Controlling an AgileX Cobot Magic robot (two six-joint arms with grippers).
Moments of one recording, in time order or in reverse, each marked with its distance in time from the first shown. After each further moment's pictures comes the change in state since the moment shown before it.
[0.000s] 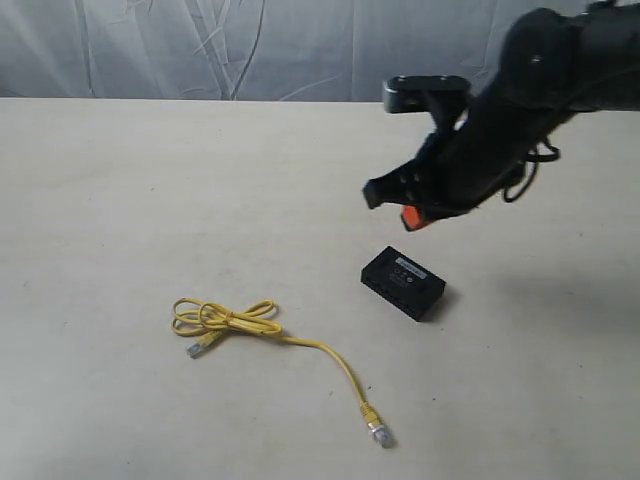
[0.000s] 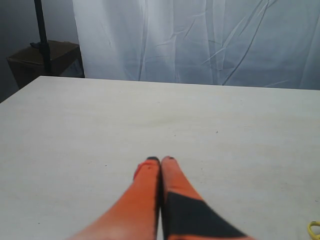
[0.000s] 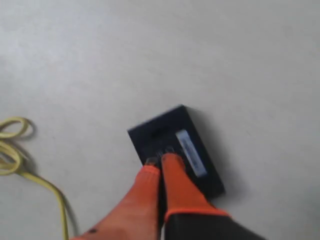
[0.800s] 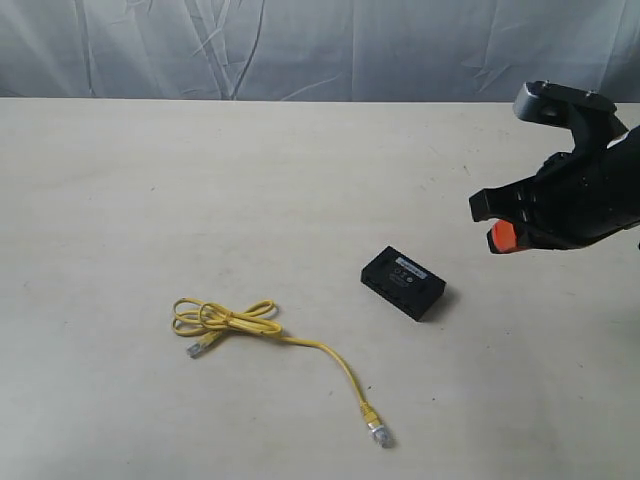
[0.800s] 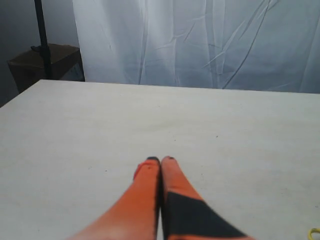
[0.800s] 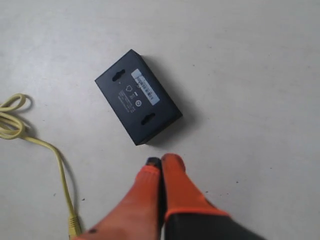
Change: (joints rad) left arm 0.000 0.000 0.000 0.000 -0.022 0.000; right arm -0.247 -0.308 0.320 0.247 -0.002 -0.231
